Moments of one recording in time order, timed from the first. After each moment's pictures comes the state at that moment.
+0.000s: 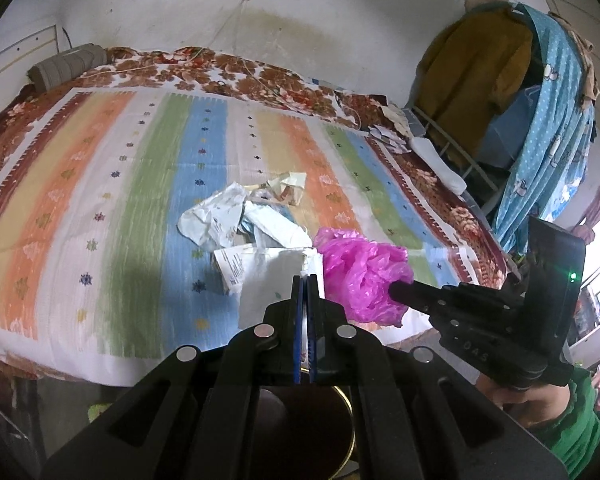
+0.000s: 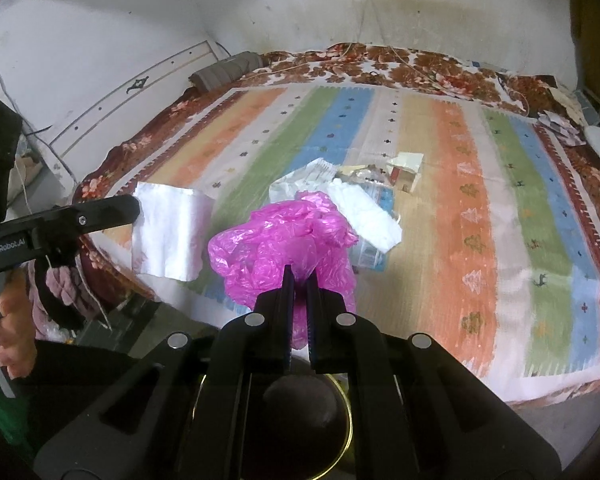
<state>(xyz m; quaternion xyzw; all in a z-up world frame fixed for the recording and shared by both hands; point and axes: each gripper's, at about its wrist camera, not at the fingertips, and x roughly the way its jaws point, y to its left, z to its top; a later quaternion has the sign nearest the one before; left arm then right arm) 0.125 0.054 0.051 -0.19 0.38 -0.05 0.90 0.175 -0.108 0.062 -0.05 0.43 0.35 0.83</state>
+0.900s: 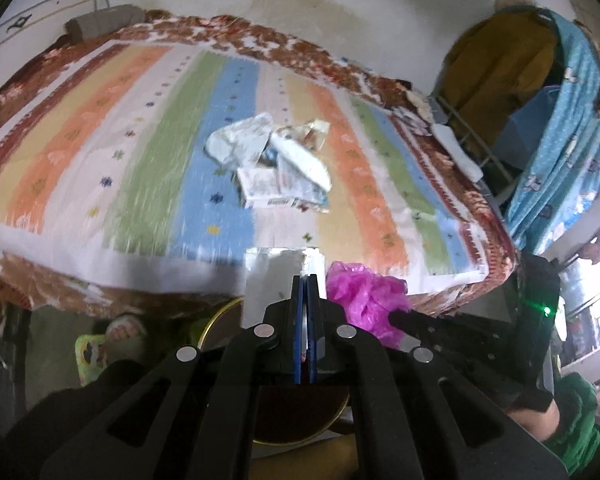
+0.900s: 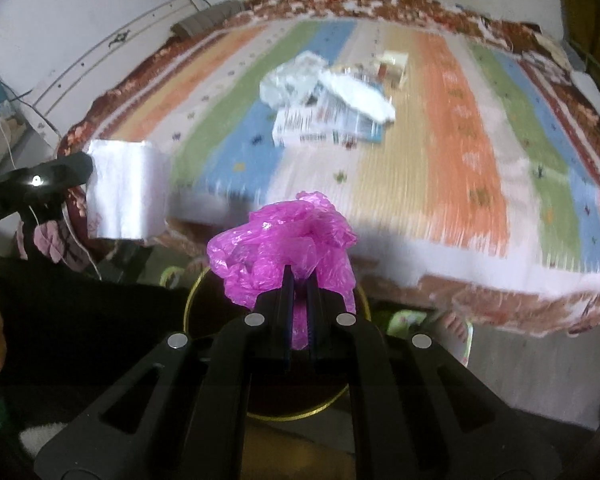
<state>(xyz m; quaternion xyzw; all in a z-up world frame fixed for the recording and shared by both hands) 0.048 0.029 -0.004 -0.23 0.42 0.00 0.88 0.090 -0.137 -0.017 -0.07 0.52 0.31 0.79</state>
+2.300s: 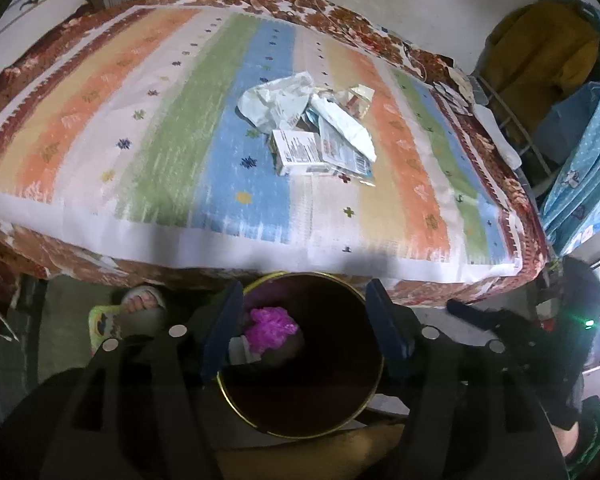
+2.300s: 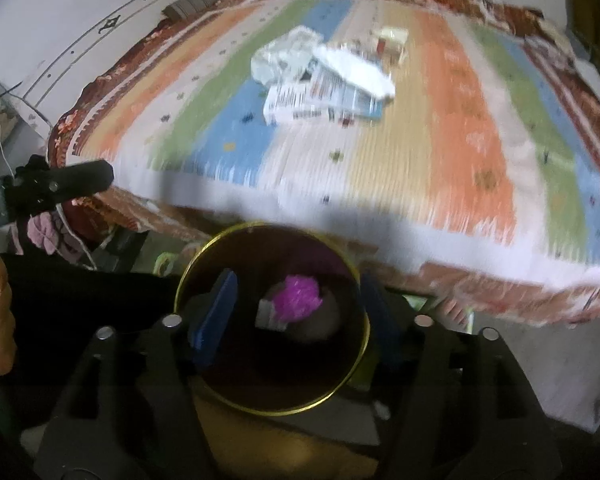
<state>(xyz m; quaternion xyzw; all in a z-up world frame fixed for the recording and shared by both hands) 0.075 0.041 -0.033 -0.23 0.48 0.05 0.85 0.105 -0.129 -0.026 -0.08 0.53 0.30 0.79</state>
